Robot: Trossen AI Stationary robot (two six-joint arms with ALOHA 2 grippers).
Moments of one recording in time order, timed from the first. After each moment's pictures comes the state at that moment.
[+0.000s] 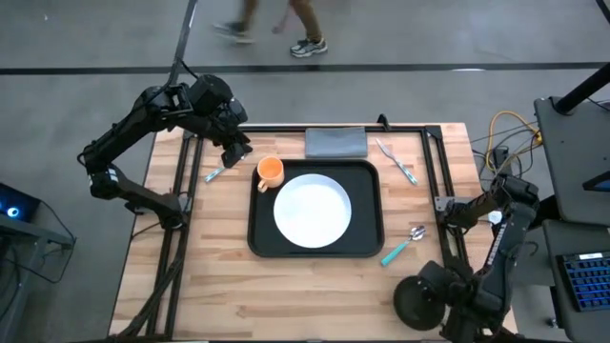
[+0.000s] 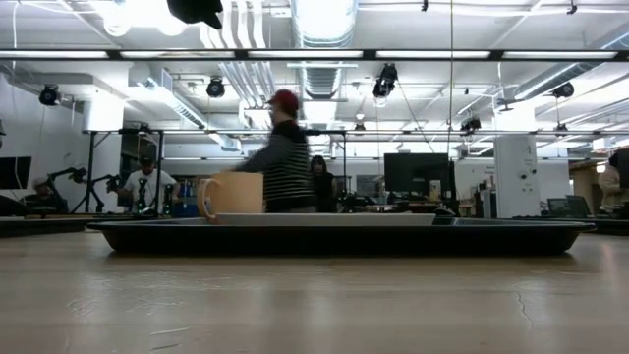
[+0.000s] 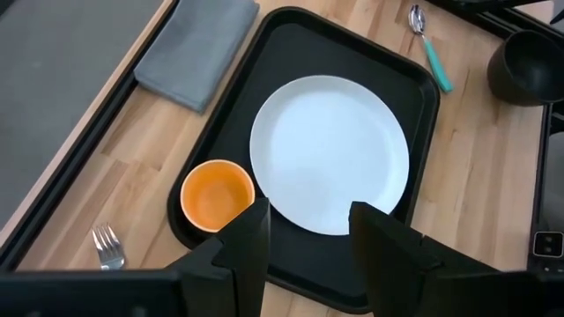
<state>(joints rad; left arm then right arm) 0.45 1.33 1.80 -1.35 0.18 -0.05 1.13 1.64 1.37 -1.40 0.22 1.96</state>
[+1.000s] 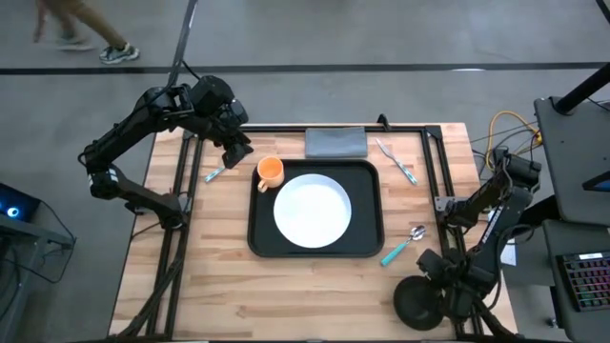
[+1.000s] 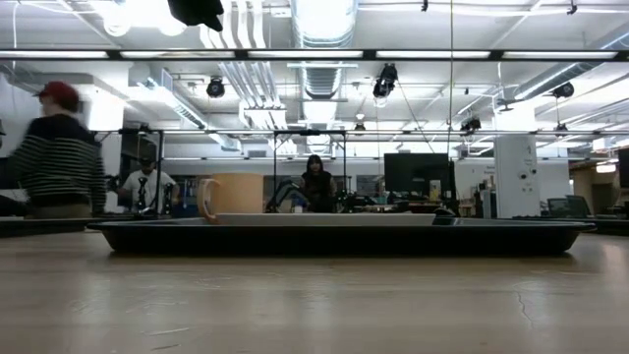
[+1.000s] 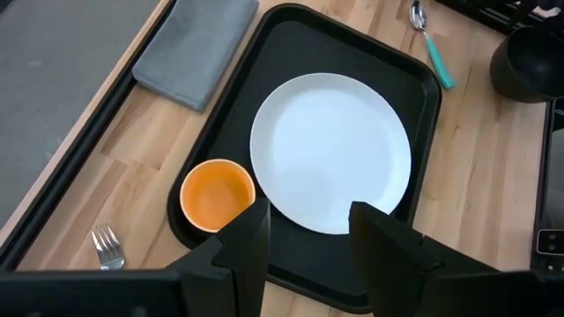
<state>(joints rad) 0.45 1.34 1.78 -1.34 0.18 -0.04 1.13 1.42 0.90 -1.01 0.16 1.98</state>
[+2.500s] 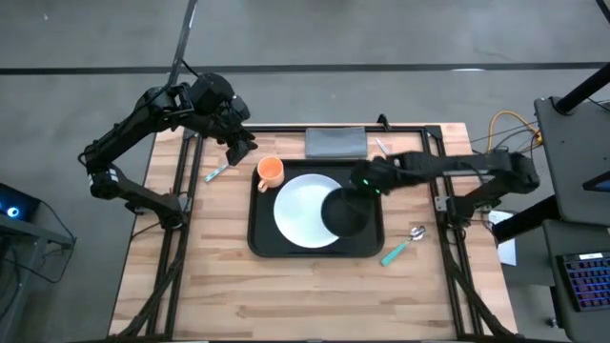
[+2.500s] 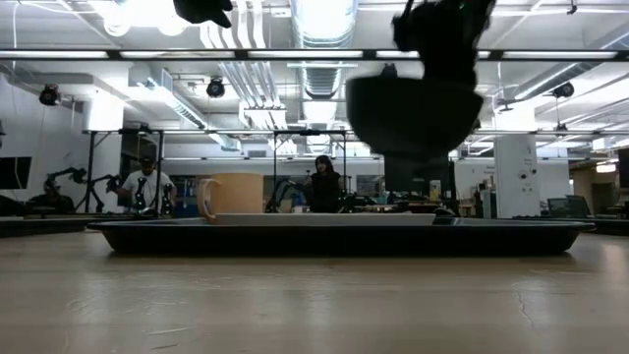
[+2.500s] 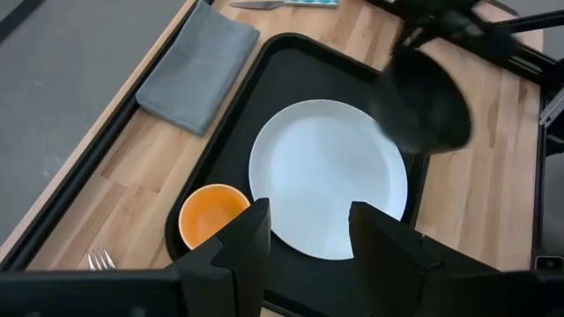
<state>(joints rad) 0.45 1.34 1.78 -1.27 0.18 -0.07 -0.06 1.43 1.21 -0.92 0.13 0.45</state>
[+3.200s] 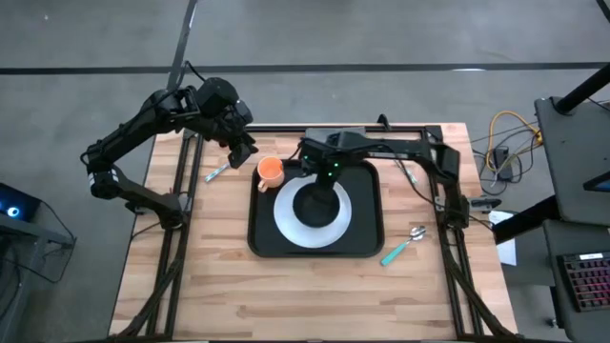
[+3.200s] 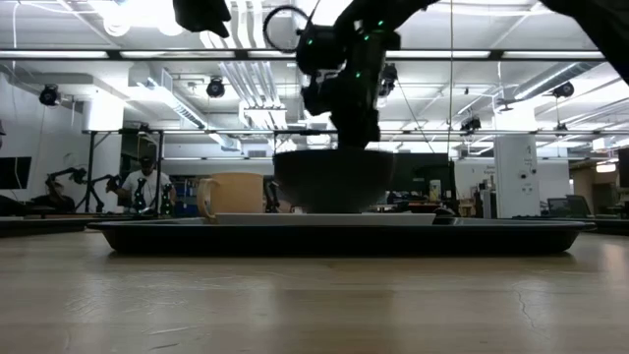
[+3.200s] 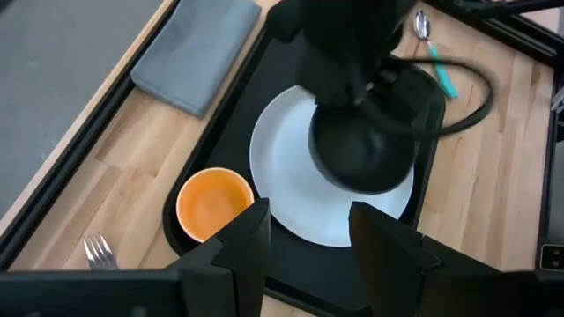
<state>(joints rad) 0.45 1.34 1.73 -1.27 0.18 -0.06 -0.25 2.03 1.75 -1.05 -0.09 0.08</state>
